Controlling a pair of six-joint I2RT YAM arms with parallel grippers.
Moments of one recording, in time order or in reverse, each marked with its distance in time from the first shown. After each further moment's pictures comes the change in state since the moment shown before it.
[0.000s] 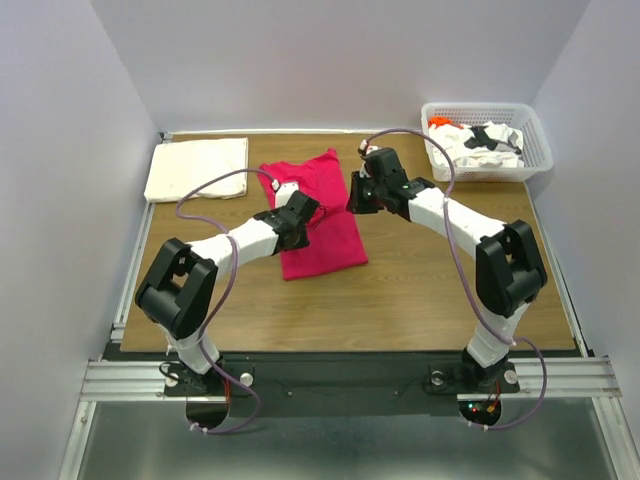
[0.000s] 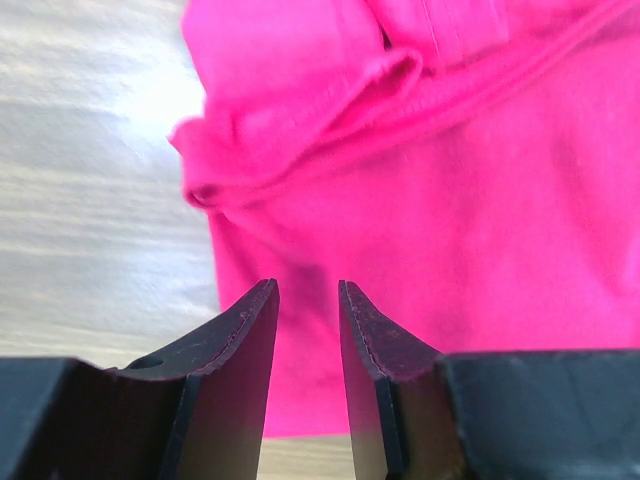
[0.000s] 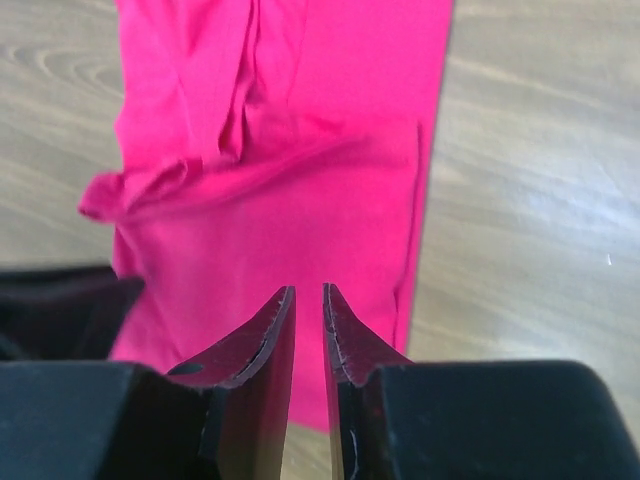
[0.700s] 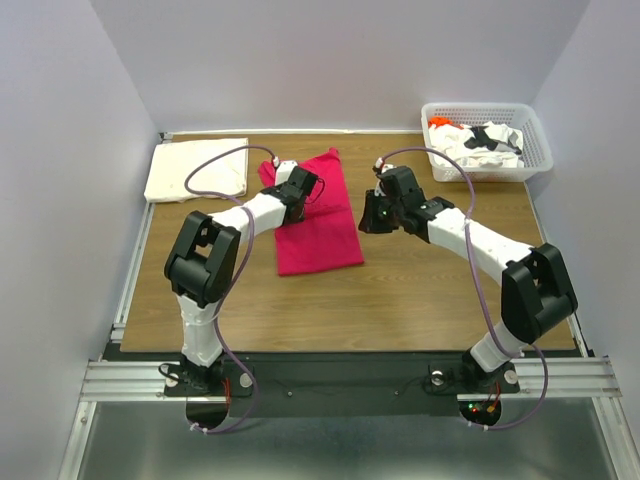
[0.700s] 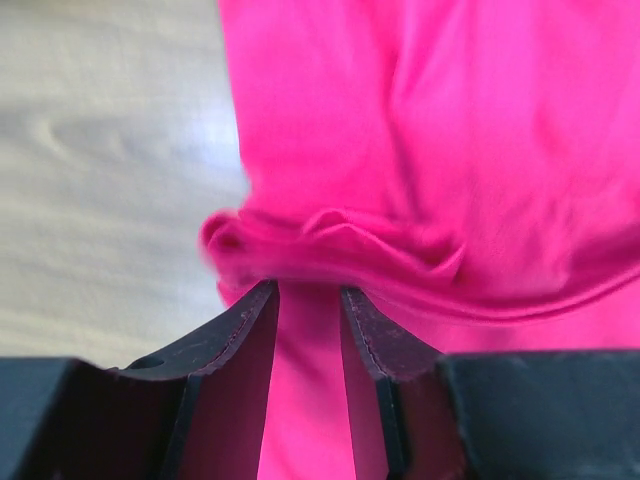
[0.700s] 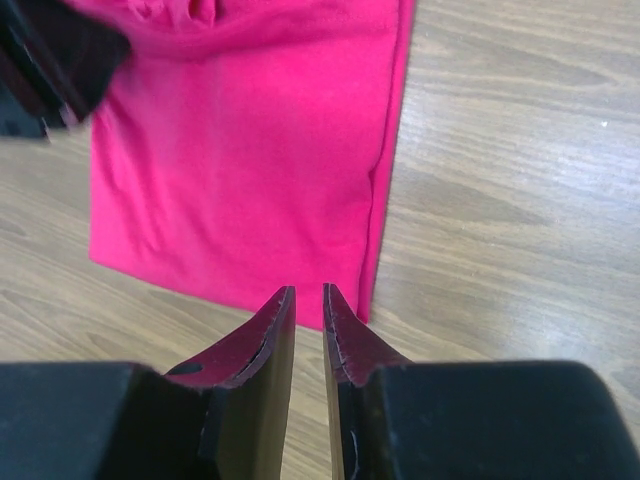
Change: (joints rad) left arm 0.111 0.259 0.254 0.015 -0.093 0.135; right arm 0.000 -0.224 -0.258 0.002 -0.045 0.036
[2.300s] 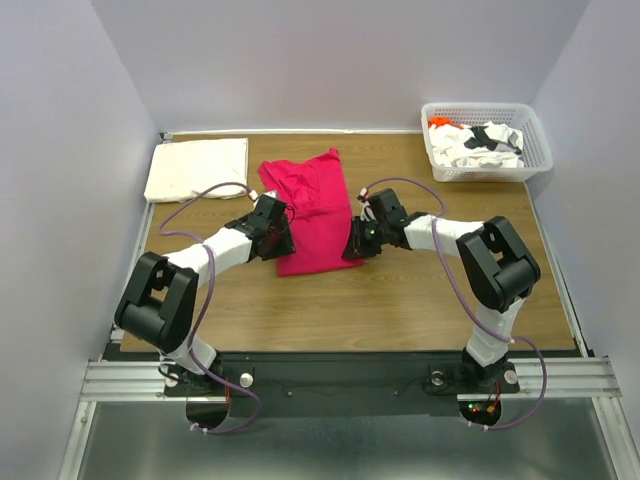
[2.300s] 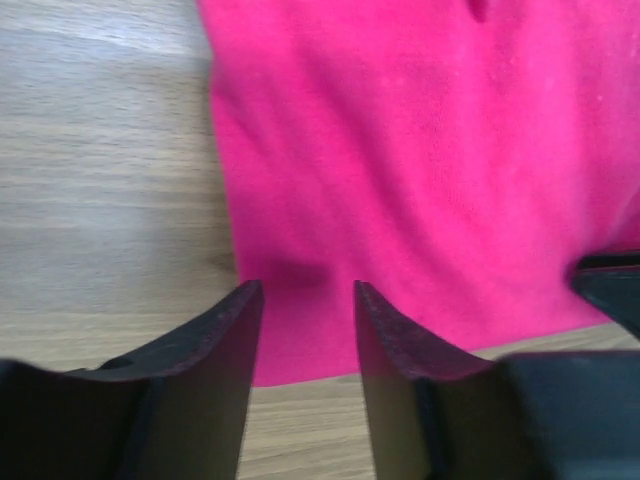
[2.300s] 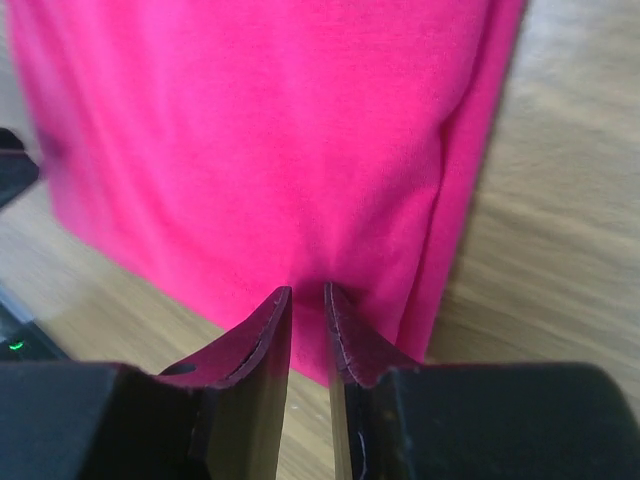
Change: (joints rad) left arm 0.058 -0.381 -0.426 0.067 0.406 -0.109; right arm 0.000 0.256 -0.079 0.178 -0.270 0.093
